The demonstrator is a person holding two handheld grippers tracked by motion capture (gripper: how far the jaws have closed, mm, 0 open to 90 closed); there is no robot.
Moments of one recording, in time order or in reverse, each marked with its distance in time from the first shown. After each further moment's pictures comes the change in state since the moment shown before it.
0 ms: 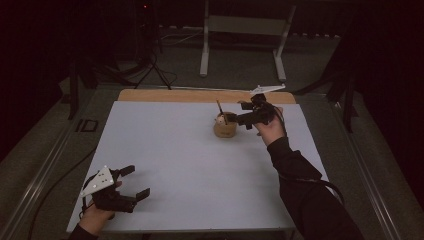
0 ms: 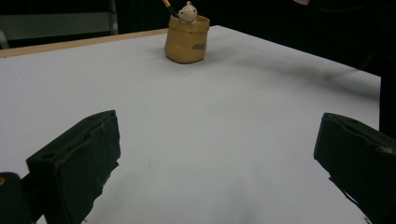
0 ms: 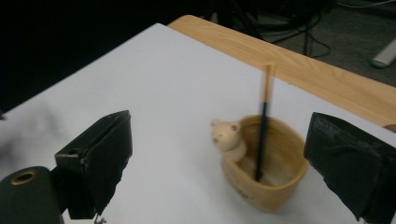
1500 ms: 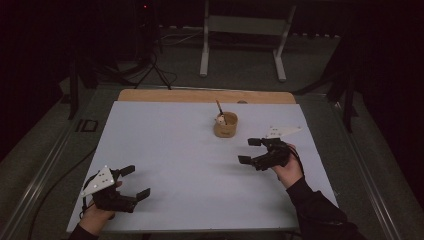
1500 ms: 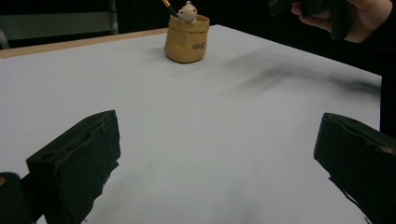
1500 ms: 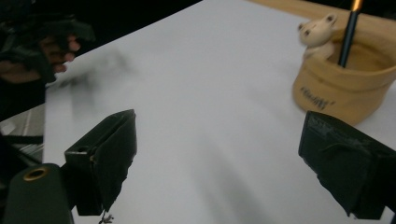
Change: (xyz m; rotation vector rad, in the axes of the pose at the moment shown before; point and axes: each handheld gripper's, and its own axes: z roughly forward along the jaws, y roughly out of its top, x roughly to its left) left arm -0.001 0.001 0.000 0.003 0.002 0.001; right arm 0.035 -0.105 -0.047 -0.020 0.174 -0.090
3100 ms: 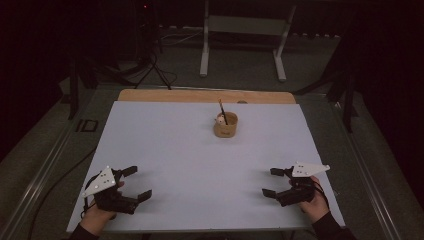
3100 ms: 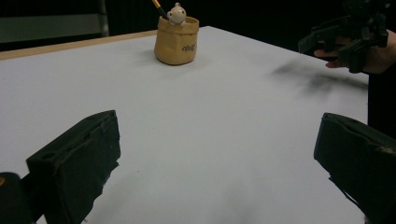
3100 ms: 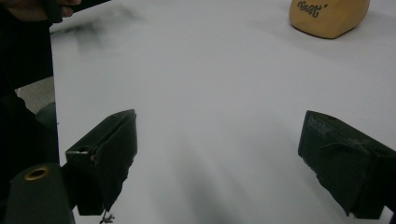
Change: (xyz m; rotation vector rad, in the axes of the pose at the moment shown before) left arm -0.003 0.001 0.002 -0.005 -0.035 0.013; right arm 0.018 -0.099 -0.056 -0.010 -0.039 -0.038
